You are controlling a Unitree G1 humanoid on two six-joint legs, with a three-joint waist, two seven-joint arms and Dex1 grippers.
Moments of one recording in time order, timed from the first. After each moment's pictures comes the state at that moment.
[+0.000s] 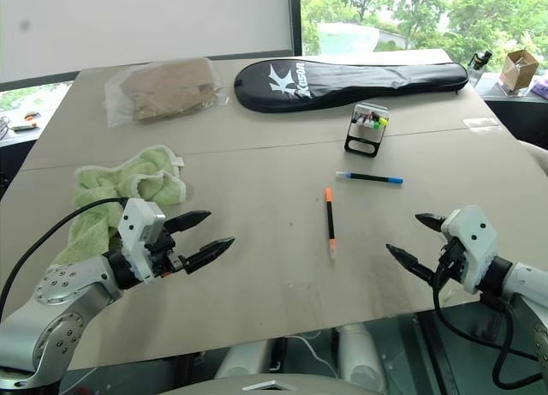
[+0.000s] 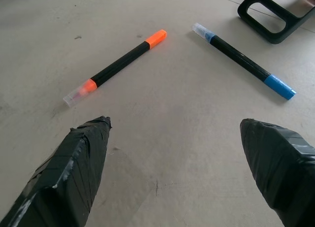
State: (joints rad) left arm 0.19 0.67 0.27 -0.58 -0.60 0.59 -0.73; right arm 0.29 -0.72 -0.37 -0.61 0.49 0.54 0.81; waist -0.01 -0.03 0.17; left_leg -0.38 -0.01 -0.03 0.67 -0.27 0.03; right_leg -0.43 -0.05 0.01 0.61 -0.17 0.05
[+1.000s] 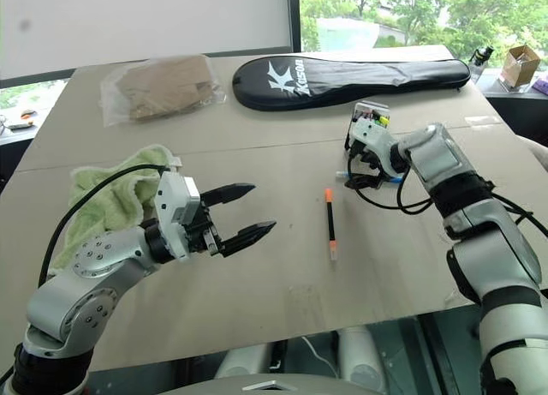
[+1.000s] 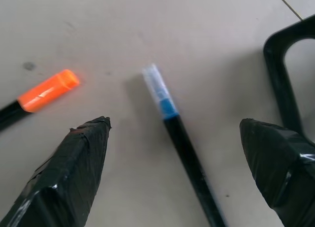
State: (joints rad) left arm -0.03 0.64 0.08 -0.70 -0.64 0.59 -0.66; right arm -1.11 -0.57 0.52 0.69 -0.04 0.61 1.08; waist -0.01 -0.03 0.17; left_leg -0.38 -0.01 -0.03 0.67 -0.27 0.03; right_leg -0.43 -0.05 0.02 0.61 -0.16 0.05
